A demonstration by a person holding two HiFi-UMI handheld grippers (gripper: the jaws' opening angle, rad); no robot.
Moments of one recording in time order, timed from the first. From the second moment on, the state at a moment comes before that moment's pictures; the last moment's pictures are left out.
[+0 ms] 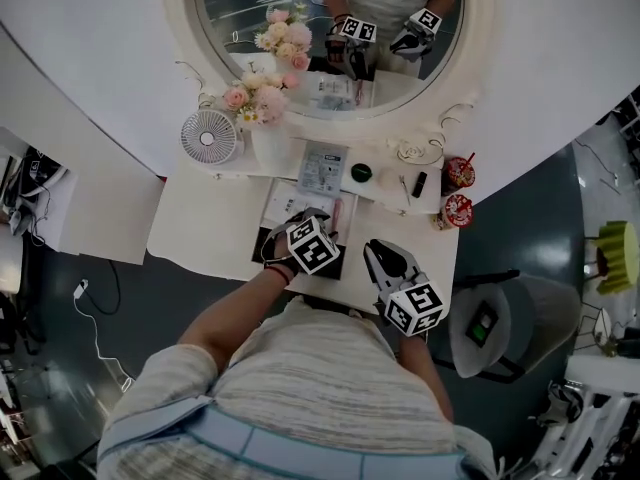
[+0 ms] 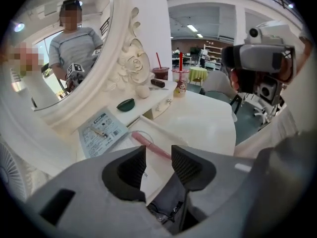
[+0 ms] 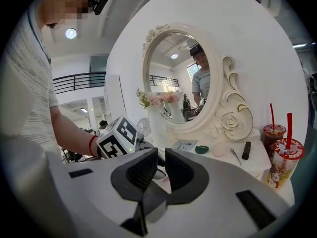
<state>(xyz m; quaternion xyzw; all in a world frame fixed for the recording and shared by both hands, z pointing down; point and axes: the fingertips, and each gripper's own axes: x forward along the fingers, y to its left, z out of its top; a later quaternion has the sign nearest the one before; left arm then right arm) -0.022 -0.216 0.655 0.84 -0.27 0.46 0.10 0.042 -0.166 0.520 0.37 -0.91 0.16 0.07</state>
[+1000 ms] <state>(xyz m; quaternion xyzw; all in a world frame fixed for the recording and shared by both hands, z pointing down) -0.011 -0.227 0.686 0.75 -0.41 0.44 0.27 0.121 -0.168 0.524 0.30 -0.94 0.17 0.07</state>
